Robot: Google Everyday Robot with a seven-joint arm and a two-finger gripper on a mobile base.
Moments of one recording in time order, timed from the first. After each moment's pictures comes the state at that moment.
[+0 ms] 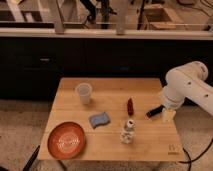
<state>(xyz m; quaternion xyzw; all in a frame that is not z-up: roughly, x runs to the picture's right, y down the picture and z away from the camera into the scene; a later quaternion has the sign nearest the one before) 0.286 0.112 0.683 -0.28 0.02 0.02 0.96</state>
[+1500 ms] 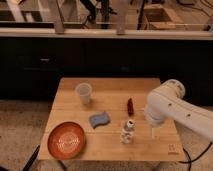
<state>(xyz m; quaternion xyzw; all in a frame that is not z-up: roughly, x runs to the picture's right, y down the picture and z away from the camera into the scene) 0.212 0.181 0.685 -0.30 -0.03 -0.11 0.95</state>
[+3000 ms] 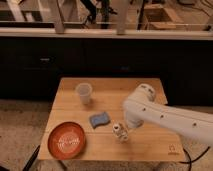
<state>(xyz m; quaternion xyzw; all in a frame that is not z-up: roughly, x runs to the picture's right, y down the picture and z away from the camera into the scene) 0.121 0.199 0.714 -0.29 -0.07 -0.21 0.93</state>
